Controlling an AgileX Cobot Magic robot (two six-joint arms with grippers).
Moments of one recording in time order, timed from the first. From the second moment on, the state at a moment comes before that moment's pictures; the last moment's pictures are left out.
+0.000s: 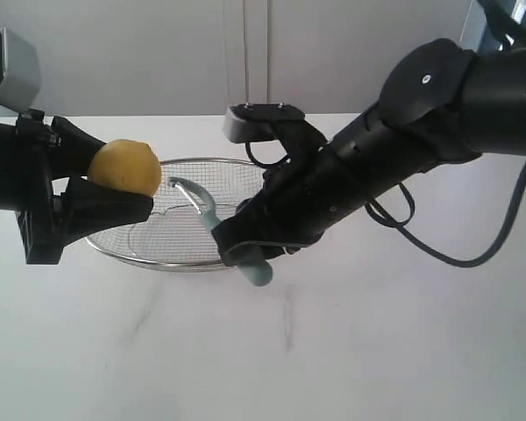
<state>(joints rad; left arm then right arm) -0.19 1.25 -0.77 -1.32 0.88 1.86 0.56 1.65 -1.13 0.77 0.74 -0.66</state>
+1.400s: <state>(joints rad) -0.19 1.31 -0.77 -1.32 0.77 1.86 0.59 1.62 -1.19 0.84 0.72 -0.62</state>
